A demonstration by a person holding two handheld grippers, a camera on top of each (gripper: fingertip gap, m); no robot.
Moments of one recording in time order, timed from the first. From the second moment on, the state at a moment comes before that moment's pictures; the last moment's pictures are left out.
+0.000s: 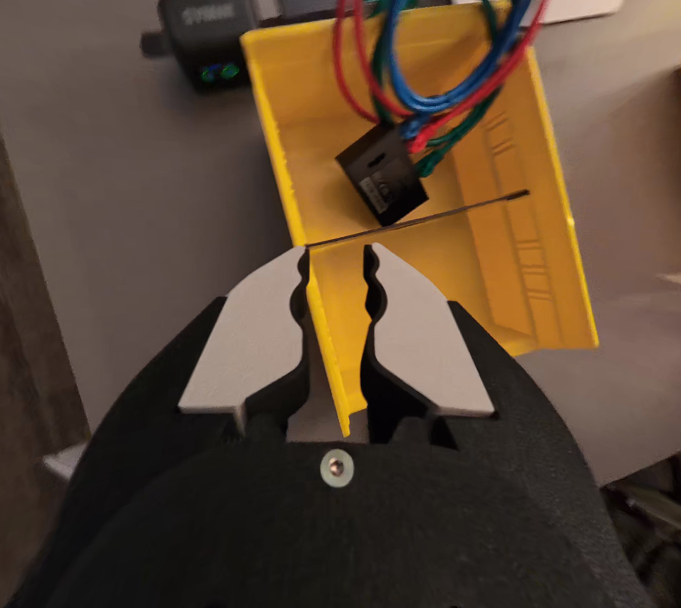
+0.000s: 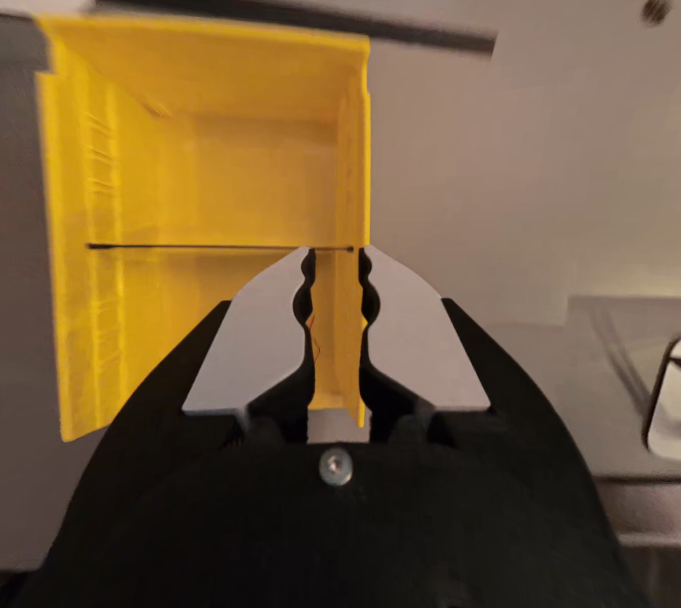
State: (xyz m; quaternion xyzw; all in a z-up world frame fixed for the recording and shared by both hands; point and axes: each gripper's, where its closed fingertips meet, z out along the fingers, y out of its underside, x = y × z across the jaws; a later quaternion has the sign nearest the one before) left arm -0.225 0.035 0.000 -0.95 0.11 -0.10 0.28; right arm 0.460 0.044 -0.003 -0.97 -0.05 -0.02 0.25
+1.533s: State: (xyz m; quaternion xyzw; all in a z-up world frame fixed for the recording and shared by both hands) left arm -0.165 0.089 -0.127 -0.77 0.62 -0.13 -0.04; right arm 0.243 0.046 0.093 -0.59 -0.45 0.16 0.65
